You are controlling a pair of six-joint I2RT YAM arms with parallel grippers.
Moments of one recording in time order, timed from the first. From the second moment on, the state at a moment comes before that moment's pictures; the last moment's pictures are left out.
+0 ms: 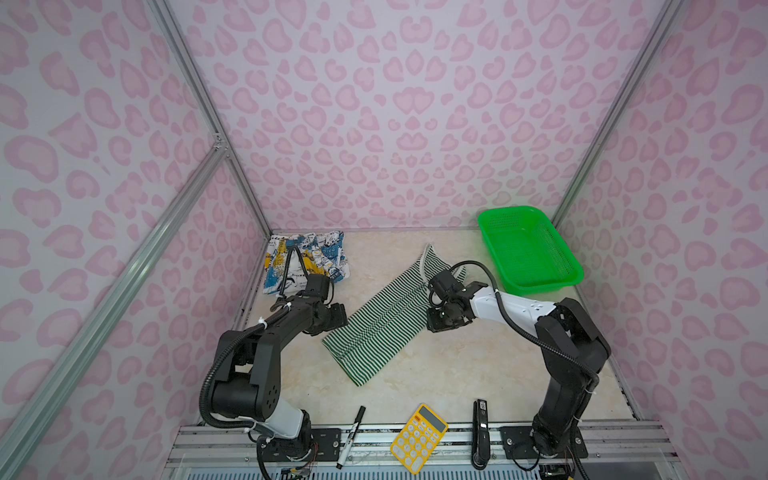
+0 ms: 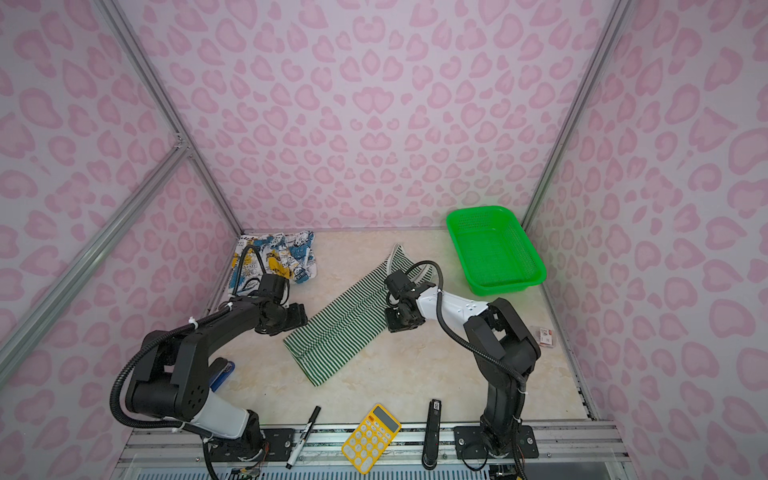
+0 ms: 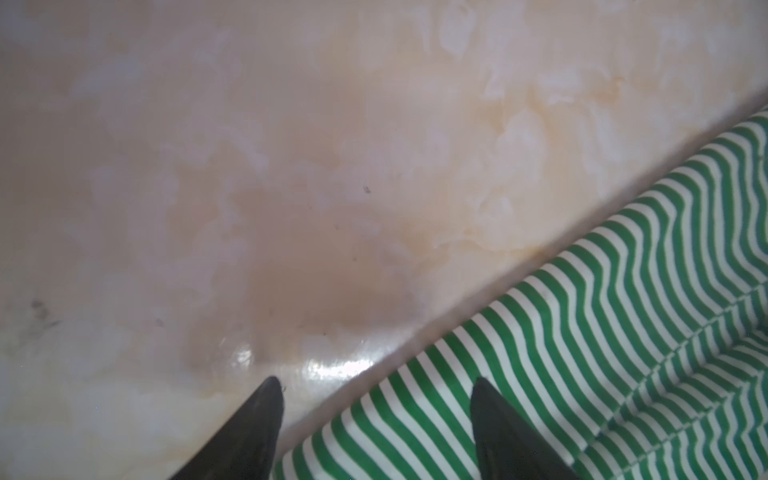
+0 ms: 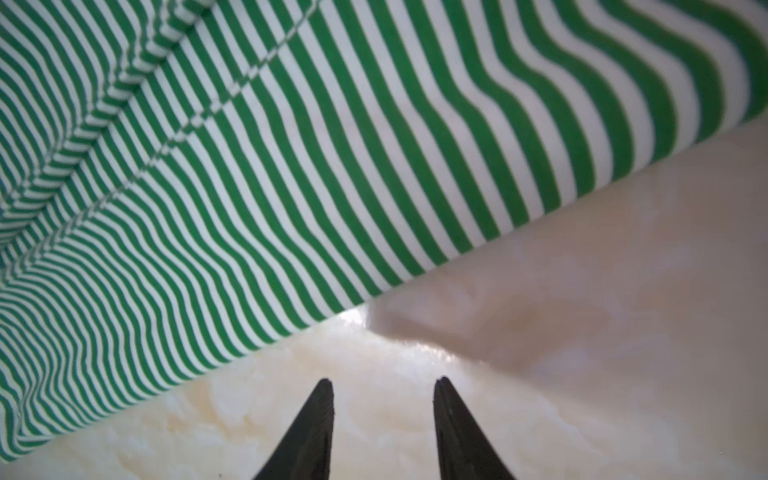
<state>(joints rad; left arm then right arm) -0.13 1.57 0.84 -0.48 0.07 -0.40 0.61 1.84 1.19 -0.58 -0.13 0.41</state>
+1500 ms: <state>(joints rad) -0.75 1.49 0.72 -0.31 0.26 -0.72 0.56 1.41 0.79 -0.71 -0.17 0.47</state>
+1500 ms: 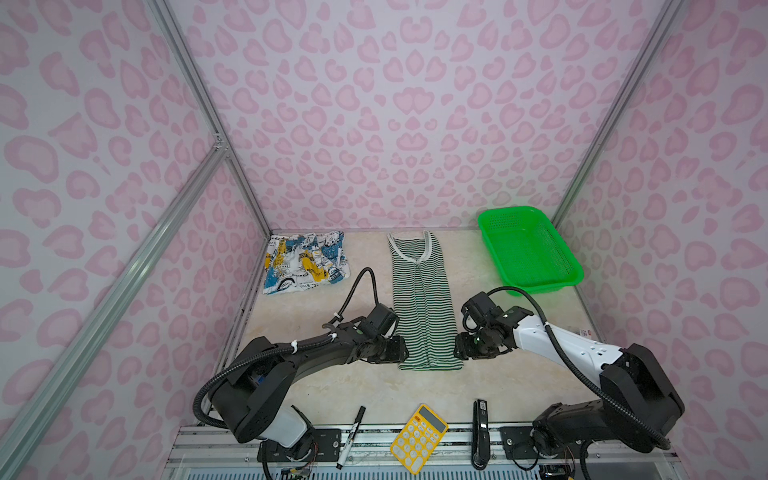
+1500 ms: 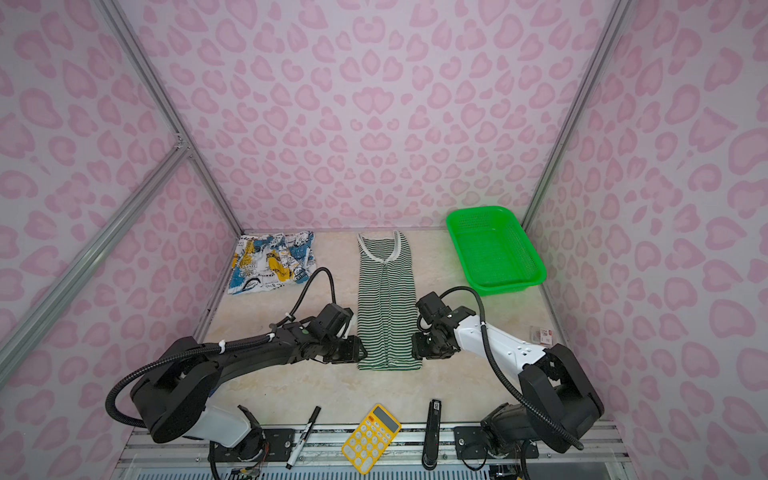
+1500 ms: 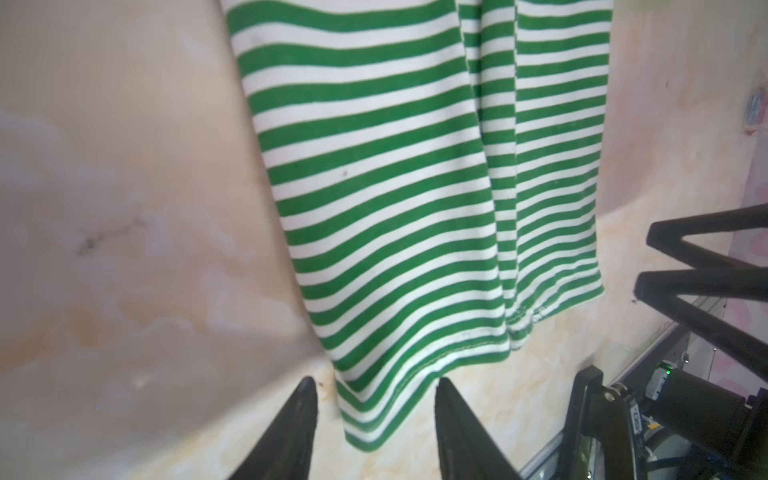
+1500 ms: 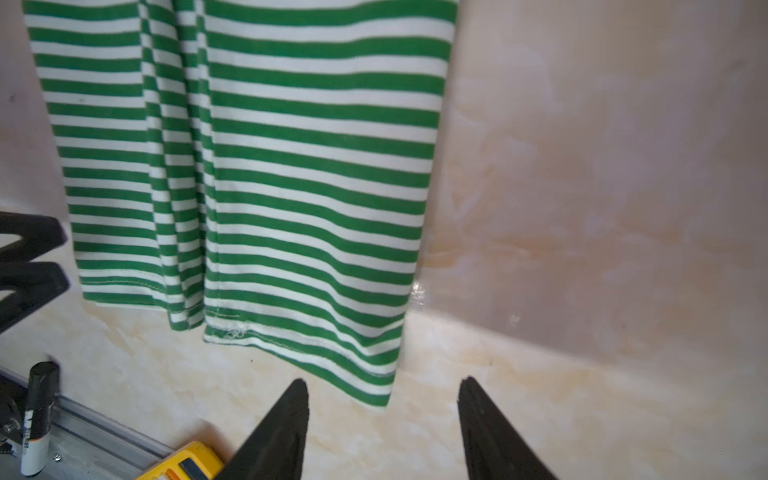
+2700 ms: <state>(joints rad) -0.85 1.50 0.65 -0.21 0.29 -0.87 0.56 1.31 0.62 -0.57 -0.24 0.61</state>
